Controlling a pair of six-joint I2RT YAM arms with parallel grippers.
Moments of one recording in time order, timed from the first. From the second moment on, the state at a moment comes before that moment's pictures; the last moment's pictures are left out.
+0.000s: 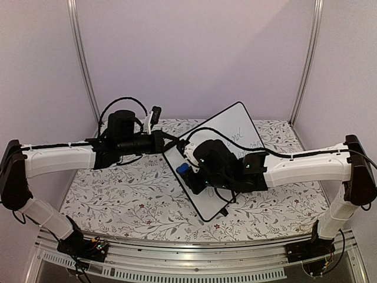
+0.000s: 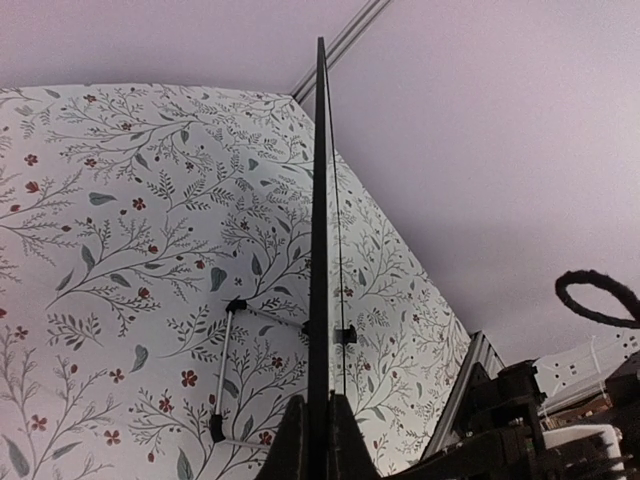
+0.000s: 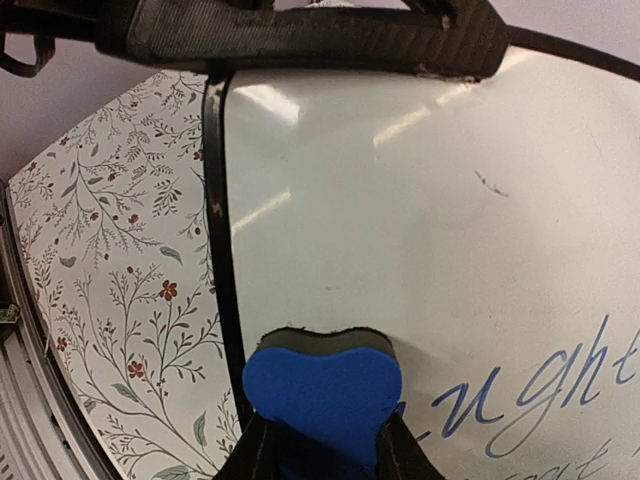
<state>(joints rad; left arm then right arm) -0.70 1.45 0.92 0.23 0.35 -0.59 1.17 1.71 1.24 -0.17 0.31 0.23</state>
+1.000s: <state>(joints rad) -0.70 1.45 0.92 0.23 0.34 -0.59 1.24 1.72 1.22 -0.31 0.40 0.23</state>
